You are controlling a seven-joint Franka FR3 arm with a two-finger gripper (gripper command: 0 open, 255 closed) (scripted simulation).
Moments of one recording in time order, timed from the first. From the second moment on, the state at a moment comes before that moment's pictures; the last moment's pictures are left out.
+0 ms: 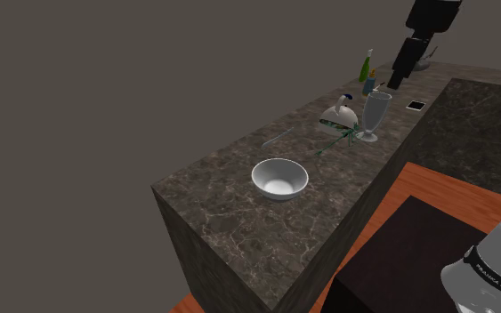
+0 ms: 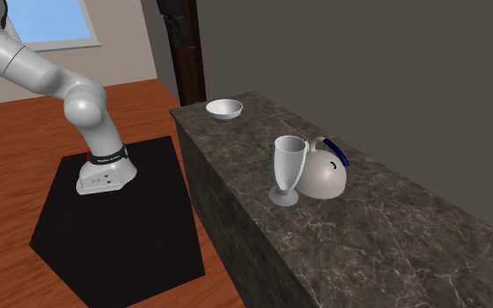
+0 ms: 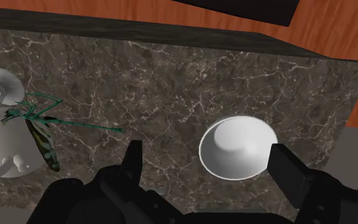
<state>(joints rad) 0.01 -0.75 0.05 -2.27 0.00 1.65 -0.13</state>
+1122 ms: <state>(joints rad) -0.05 -0.47 -0.26 -2.23 -0.10 1.87 -0.51</state>
